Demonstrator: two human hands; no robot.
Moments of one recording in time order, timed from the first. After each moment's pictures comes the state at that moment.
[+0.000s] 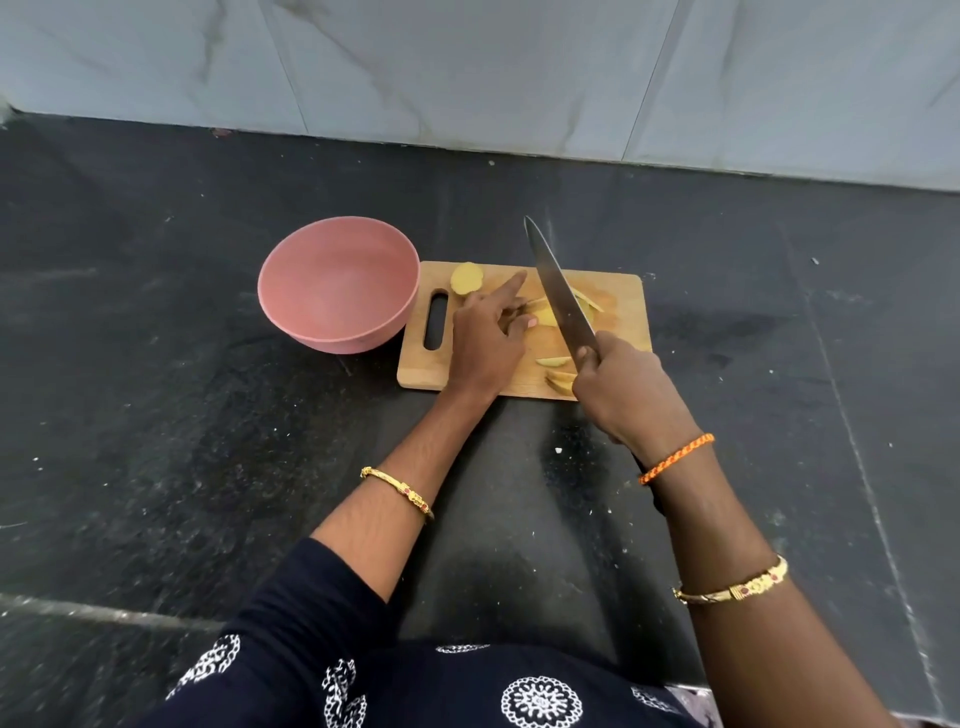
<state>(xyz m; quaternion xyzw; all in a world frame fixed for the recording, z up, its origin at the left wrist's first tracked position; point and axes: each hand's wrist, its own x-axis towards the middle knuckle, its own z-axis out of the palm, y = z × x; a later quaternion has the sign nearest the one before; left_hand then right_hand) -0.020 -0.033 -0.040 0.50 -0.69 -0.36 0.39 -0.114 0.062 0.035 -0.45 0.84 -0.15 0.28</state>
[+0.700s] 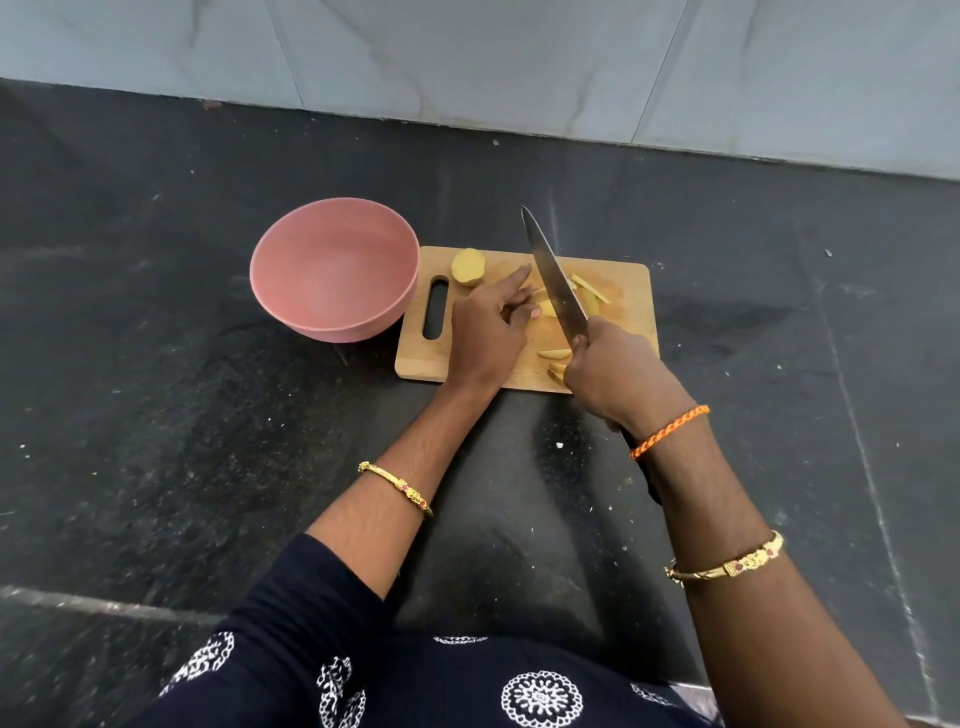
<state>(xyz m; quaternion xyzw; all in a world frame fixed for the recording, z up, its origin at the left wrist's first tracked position) -0.022 -0.033 -0.043 0.48 -0.68 -0.36 0.41 -0.112 0.044 0.037 -0.45 0.83 -0.09 0.33</state>
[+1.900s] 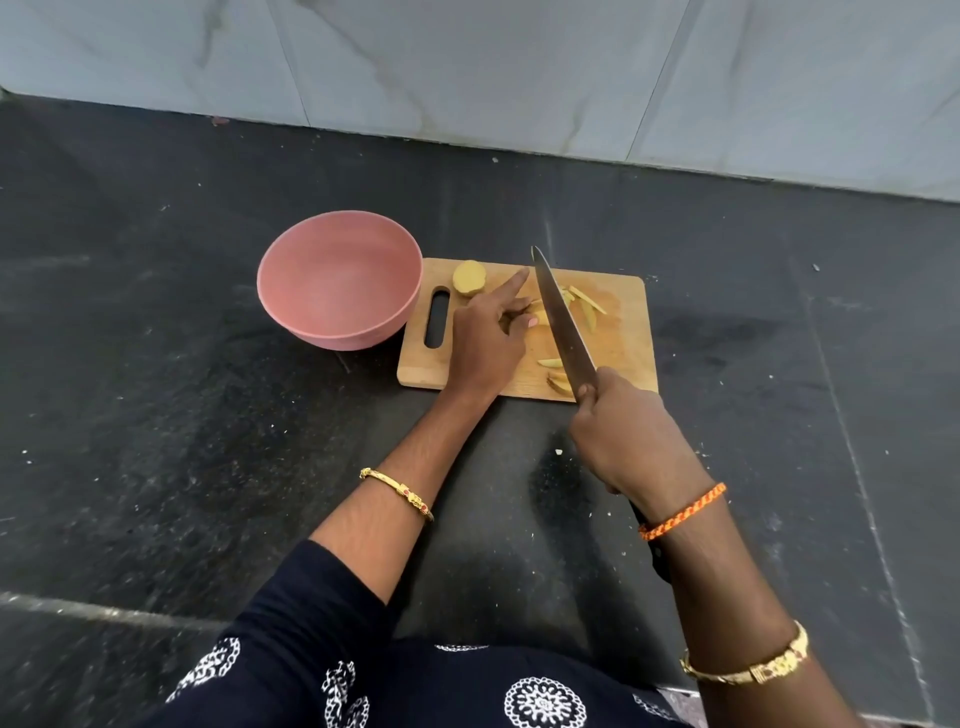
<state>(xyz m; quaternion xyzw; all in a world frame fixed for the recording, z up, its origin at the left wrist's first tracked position) -0.019 -0.031 -0.037 0.48 -0.68 -0.36 0.41 -0.096 0.088 0.044 -0.43 0.84 -0.10 0.31</state>
